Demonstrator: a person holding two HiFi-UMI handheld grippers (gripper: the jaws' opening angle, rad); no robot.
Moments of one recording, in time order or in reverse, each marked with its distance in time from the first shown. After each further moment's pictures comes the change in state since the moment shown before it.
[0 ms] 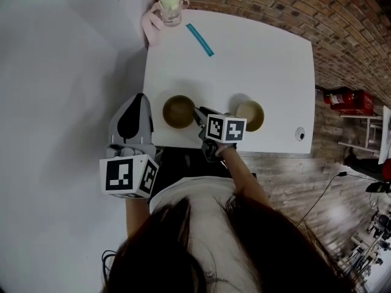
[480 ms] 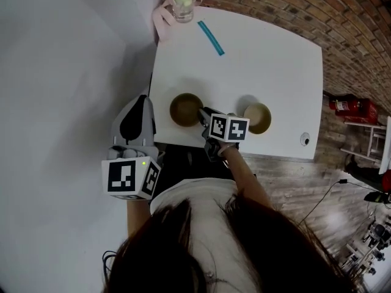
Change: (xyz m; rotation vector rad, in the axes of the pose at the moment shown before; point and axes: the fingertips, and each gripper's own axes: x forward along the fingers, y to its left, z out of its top) left arm -0.010 0.013 -0.006 -0.003 0.031 0.049; right arm 0.015 0.000 -0.011 0.007 0.053 -0.001
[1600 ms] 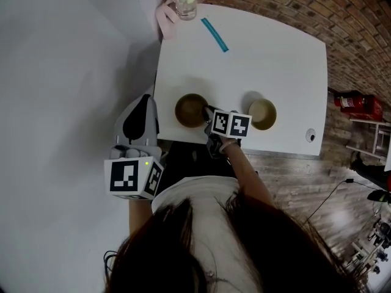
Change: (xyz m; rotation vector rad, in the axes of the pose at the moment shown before) left arm -0.007 0.000 -0.001 0.023 0.011 -0.022; right arm 0.009 -0.002 -0.008 0.058 -0.006 -0.024
